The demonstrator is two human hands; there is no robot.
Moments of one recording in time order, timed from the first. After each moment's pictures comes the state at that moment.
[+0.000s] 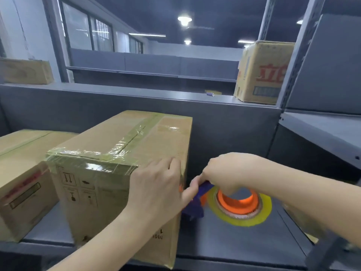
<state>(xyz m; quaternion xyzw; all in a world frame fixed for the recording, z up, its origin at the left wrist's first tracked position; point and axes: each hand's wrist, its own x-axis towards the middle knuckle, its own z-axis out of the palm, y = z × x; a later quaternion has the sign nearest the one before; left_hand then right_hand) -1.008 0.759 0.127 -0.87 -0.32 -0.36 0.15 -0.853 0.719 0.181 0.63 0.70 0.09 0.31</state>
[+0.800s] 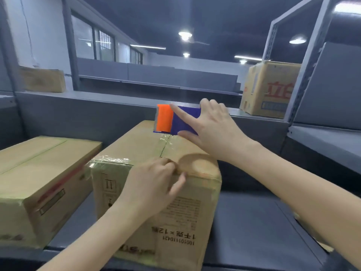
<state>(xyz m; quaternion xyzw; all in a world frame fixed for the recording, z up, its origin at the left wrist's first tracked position) -1.084 0.815 0.138 -0.90 -0.28 -0.32 0.06 -0.930 0.773 0.228 0.65 0.64 0.40 -0.03</state>
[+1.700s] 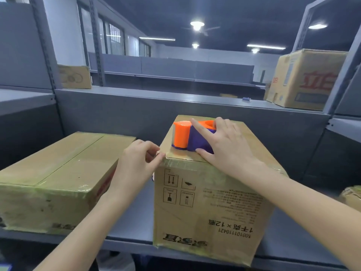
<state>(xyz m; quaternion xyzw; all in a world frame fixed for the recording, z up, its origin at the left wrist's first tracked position) -1.204 0.919 0.124 -0.80 -0.35 -0.46 -0.15 -1.014 0.833 0.170 0.72 0.62 0.31 -0.08</state>
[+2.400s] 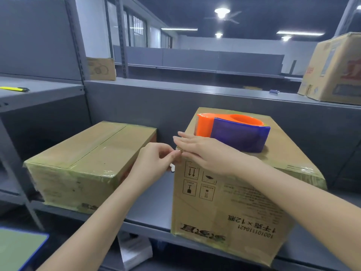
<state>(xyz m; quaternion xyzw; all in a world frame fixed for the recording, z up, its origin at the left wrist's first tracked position) -1.215 0.935 0.108 -0.80 -0.32 -0.40 -0.30 -1.049 0.876 0.151 0.54 0.83 0.05 -0.10</state>
